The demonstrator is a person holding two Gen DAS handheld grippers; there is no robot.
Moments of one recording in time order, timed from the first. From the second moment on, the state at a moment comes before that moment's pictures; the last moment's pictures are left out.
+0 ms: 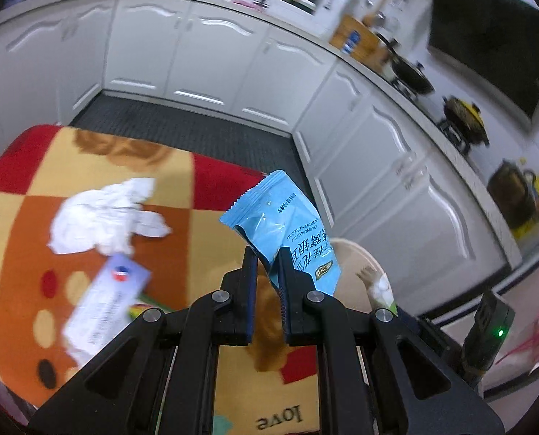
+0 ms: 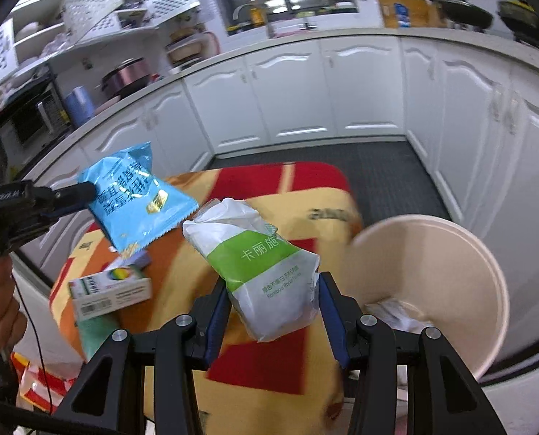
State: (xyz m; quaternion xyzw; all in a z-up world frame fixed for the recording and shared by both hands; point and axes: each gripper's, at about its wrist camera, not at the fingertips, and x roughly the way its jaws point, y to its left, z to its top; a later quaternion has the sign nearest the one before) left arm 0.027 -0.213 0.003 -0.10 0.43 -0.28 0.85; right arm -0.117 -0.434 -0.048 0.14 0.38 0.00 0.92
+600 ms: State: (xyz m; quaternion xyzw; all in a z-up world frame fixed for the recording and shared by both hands) left arm -0.005 -0.353 -0.040 0.03 0.43 -0.31 0.85; right arm -0.140 -0.534 -0.095 0.20 0.41 -0.10 0.88
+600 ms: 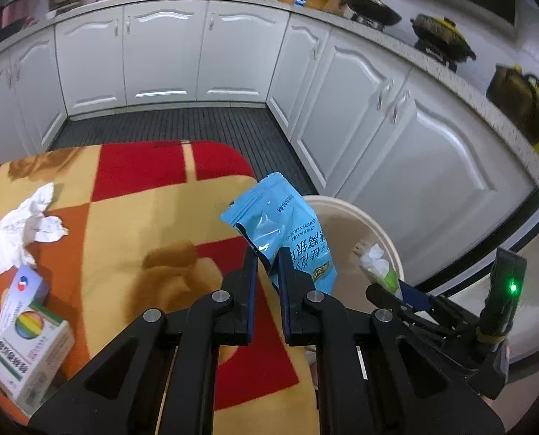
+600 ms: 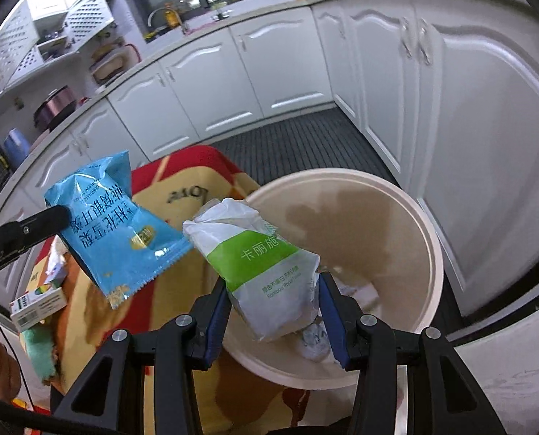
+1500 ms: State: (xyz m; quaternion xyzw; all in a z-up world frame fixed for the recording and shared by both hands) left arm -0.009 -0.373 -0.074 0.04 0.46 -0.32 0.83; right arm -0.145 -0.552 -0.117 0.22 0.43 -0.13 0.87
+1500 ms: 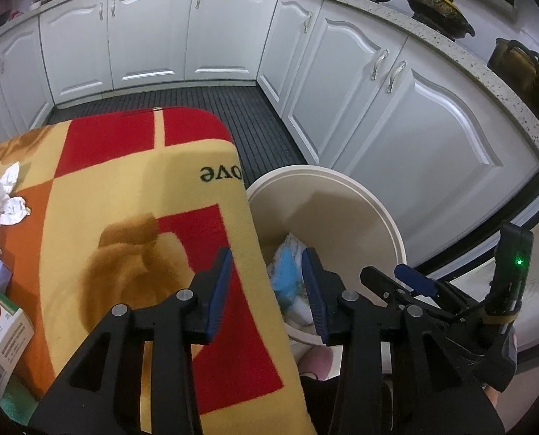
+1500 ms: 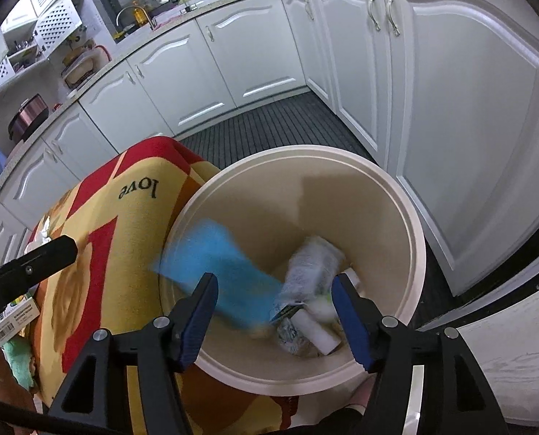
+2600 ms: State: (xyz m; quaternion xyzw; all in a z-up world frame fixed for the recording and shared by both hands) left arm 0.008 -0.242 -0.037 0.01 0.45 -0.24 0.86; right arm -0.119 -0.451 -0.081 0.17 0.43 -0.05 0.89
